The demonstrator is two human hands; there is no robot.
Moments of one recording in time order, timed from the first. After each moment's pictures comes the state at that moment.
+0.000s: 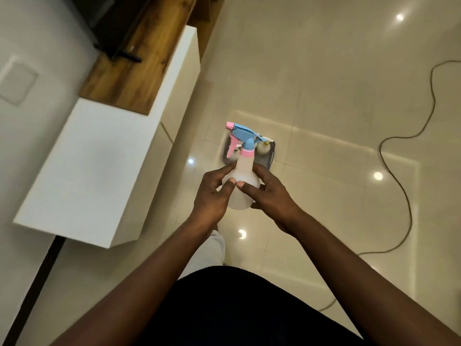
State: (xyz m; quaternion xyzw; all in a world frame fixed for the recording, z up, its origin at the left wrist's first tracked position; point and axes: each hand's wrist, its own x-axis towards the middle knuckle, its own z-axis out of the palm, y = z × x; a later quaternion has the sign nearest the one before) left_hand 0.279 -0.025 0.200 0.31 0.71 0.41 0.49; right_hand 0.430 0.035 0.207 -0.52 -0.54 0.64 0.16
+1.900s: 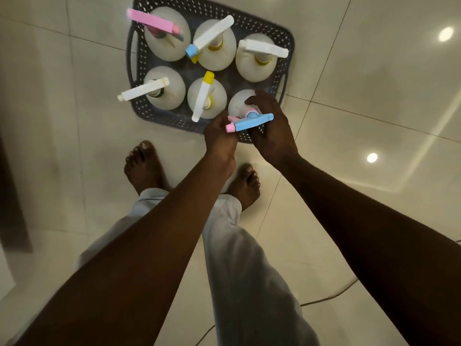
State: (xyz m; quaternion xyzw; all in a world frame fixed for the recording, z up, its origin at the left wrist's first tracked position) left_hand 0.418 0.363 -0.505 -0.09 0.73 0.31 0.60; right_hand 0.543 0.396 -0.517 -0.54 -0.68 0.49 0.05
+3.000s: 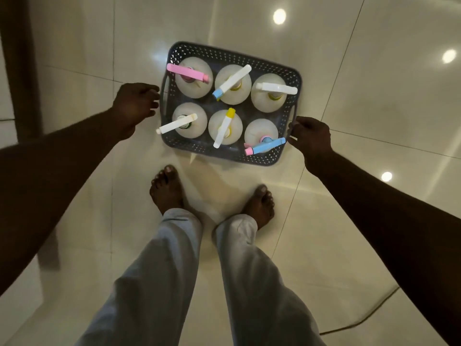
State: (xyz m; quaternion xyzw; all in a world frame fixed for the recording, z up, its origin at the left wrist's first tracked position) left_hand 0.161 0.420 -0.517 0.18 0.81 0.18 0.53; right_hand 0.553 0.453 -0.507 -0.77 -0.24 0.57 0.13
